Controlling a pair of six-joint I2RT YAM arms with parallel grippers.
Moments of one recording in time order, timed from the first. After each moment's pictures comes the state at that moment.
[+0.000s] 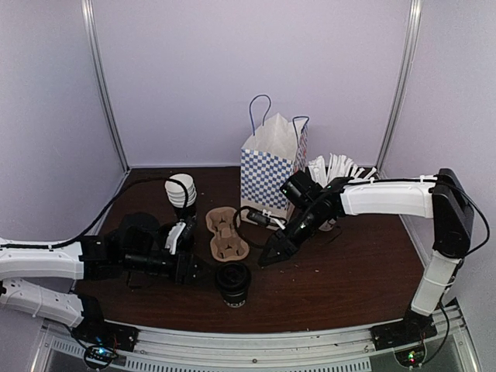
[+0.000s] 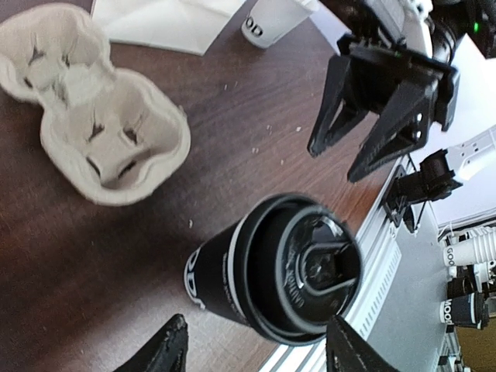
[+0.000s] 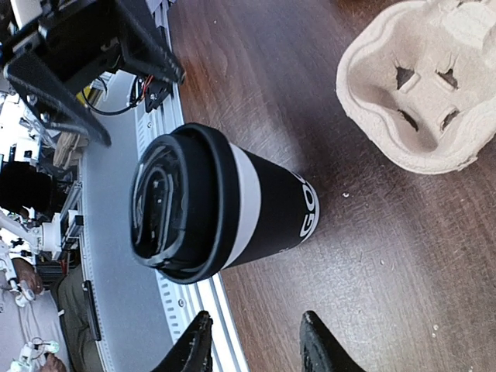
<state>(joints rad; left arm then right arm) -0.96 1.03 0.55 -0.08 0.23 -0.63 0.80 1.76 1.28 -0.61 -0.79 0.01</state>
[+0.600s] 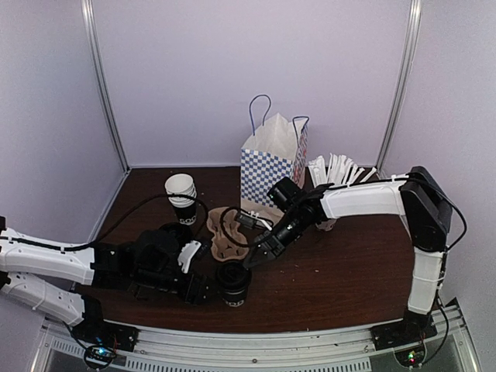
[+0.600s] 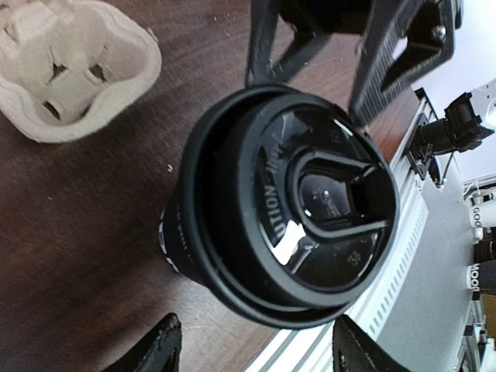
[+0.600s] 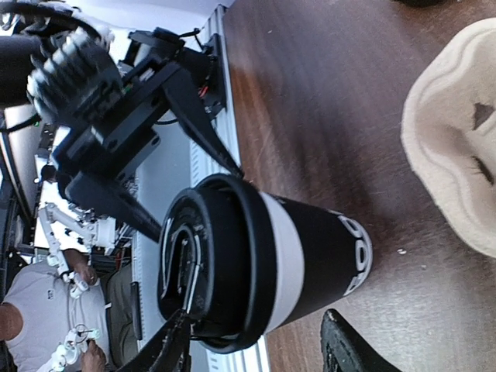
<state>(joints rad) -1.13 1.15 0.53 -0.08 0.14 -0.65 0.81 1.95 1.36 -0.48 -1.02 0.08</state>
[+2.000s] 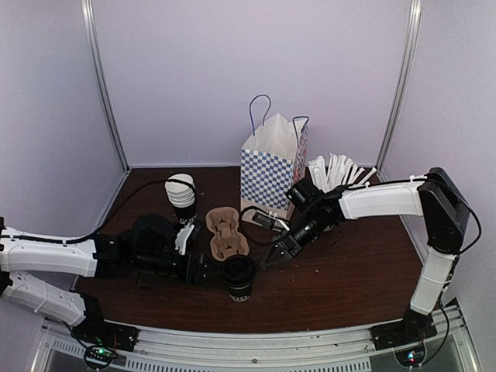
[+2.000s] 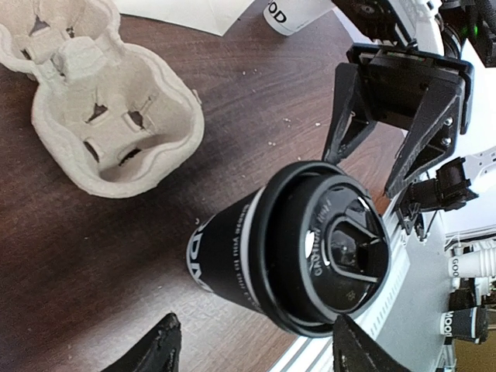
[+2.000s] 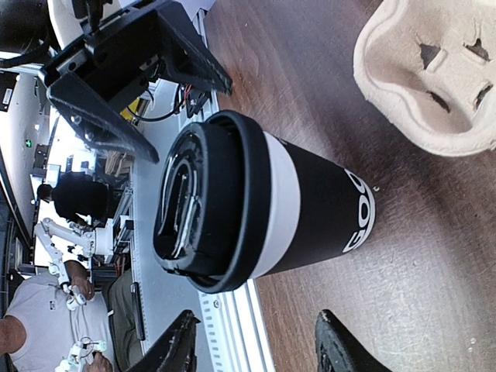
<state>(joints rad) -0.99 1.15 0.56 -0.04 0.20 -0.70 0.75 1.82 1.19 -0.48 -1.01 0.08</state>
